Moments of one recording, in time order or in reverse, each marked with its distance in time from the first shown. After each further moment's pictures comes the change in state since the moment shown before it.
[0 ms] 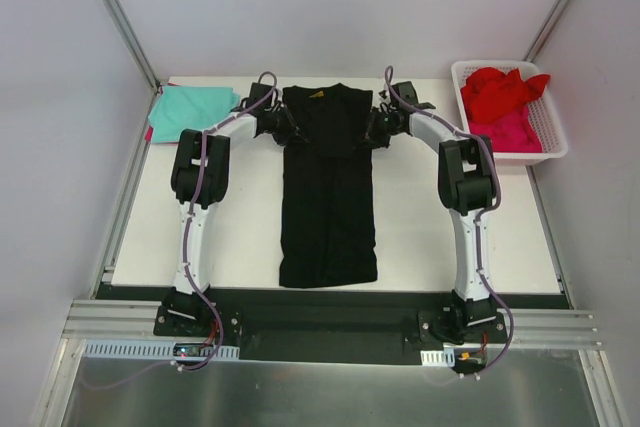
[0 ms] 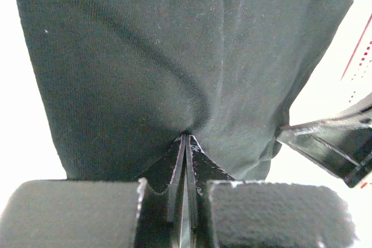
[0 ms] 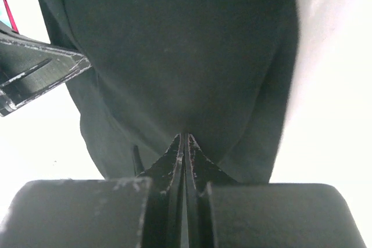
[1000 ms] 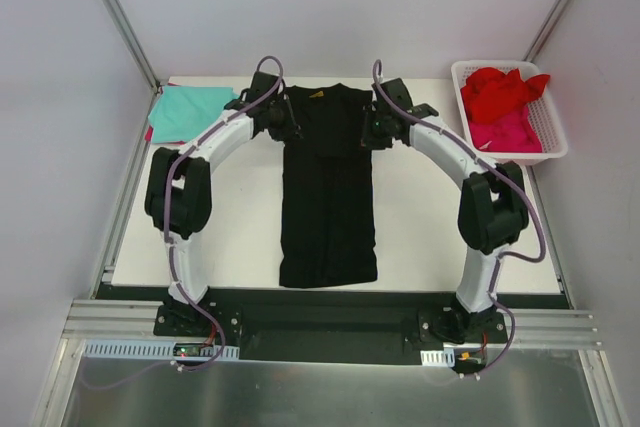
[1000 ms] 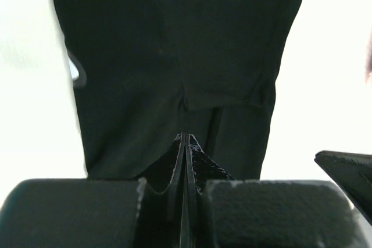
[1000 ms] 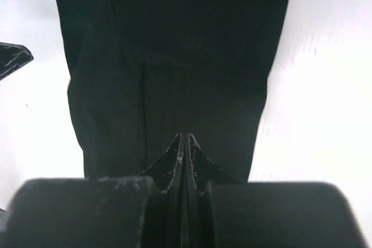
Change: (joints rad) left arm -0.123 -0.417 -0.208 -0.169 -0.321 0.130; right arm 0.187 -0.461 -0.286 -0.092 0.455 -0.084
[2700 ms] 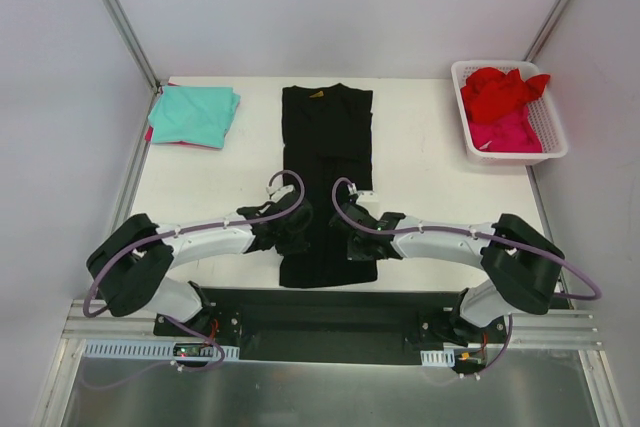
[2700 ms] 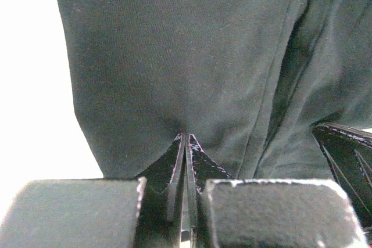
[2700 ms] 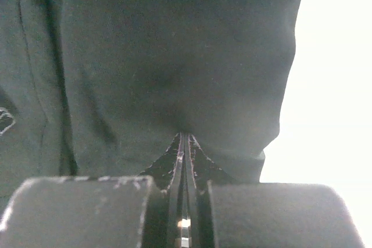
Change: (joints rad) left arm -0.518 -0.509 -0.890 0.145 -0.281 -0.404; right arm 0.594 -0.335 -0.742 0.132 0.401 0.443
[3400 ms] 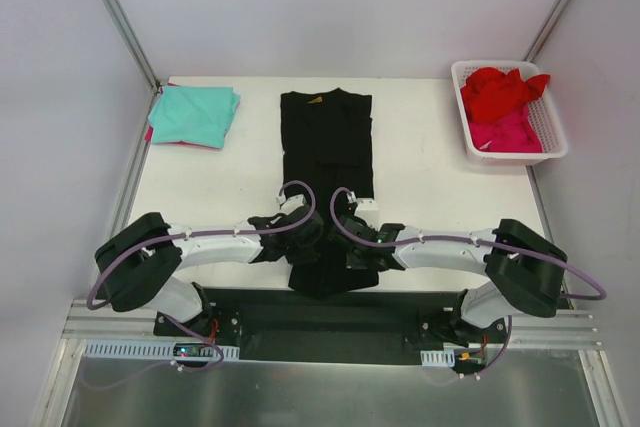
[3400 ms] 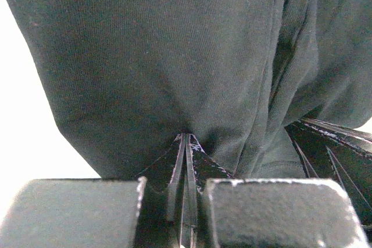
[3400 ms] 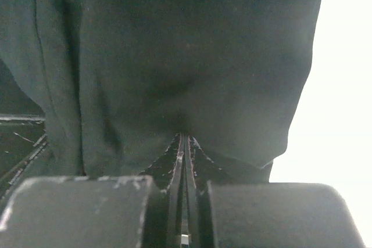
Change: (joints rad) left arm -0.127 0.016 -0.013 0.030 -0.057 -0.097; right arm 0.091 -0.031 -0.044 -0.010 0.063 0.061
